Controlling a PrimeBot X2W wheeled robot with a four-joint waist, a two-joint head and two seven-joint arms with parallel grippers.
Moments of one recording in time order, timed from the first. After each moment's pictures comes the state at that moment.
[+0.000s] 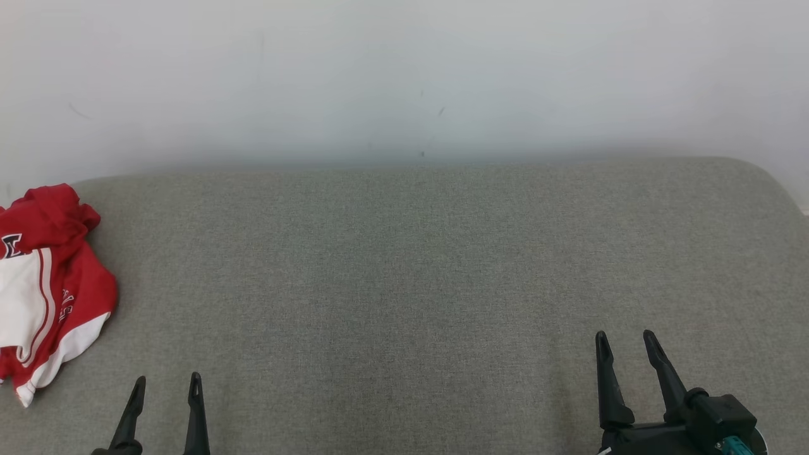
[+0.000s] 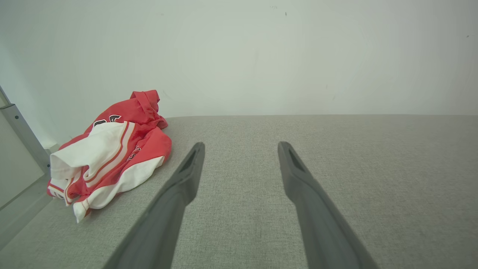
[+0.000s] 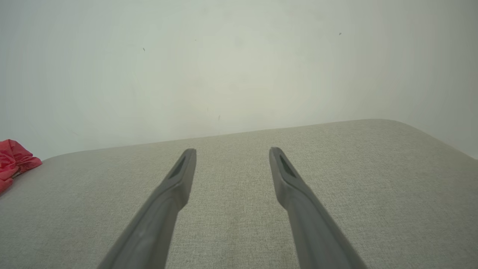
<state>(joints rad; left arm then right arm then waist) 0.04 0.08 0.10 0.17 -0.07 -0.12 -0.26 0.00 -0.05 -0.06 0.18 0.14 0.13 -0.26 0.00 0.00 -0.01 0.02</state>
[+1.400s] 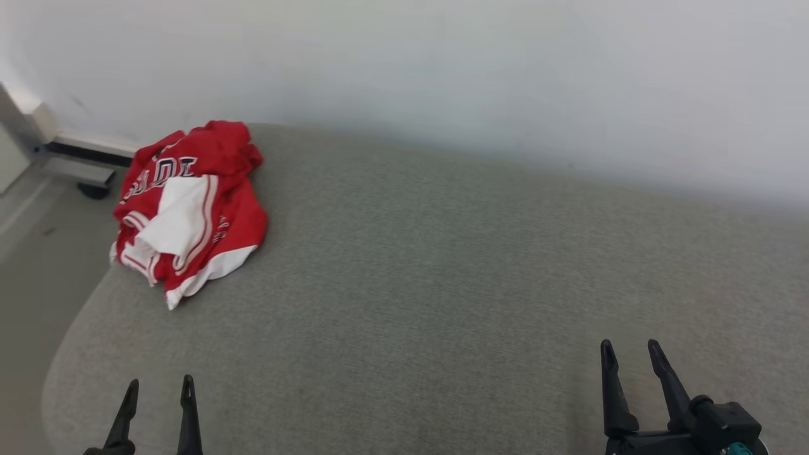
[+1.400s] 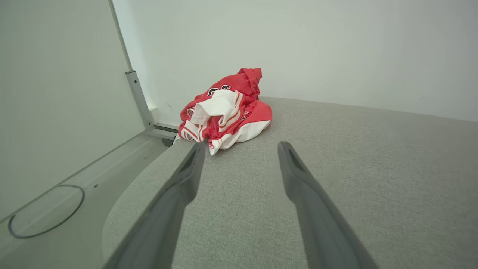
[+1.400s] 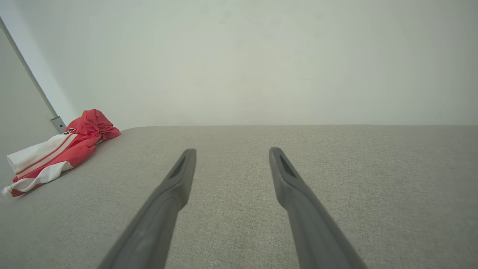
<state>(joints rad) 0.02 0.09 0.11 0.21 -0.09 -0.12 -0.26 0.02 -0.05 -0.07 0.19 0.16 0.13 -0.26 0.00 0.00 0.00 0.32</state>
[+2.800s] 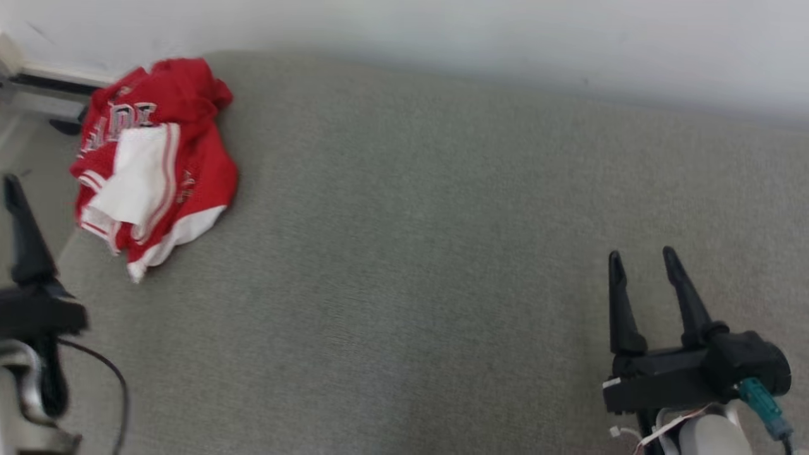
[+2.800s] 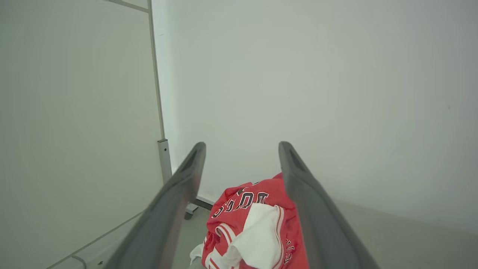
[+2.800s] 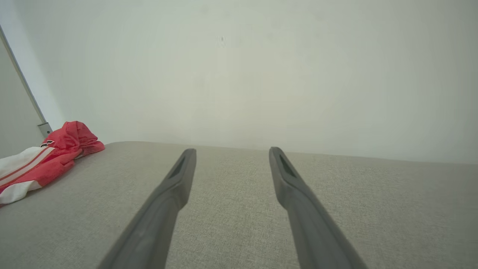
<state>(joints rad) -0.43 0.22 0.27 0.30 -0.26 -0.12 -0.26 -0.13 -0.06 -0.08 0.10 0.05 0.13 -0.26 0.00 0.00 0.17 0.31</state>
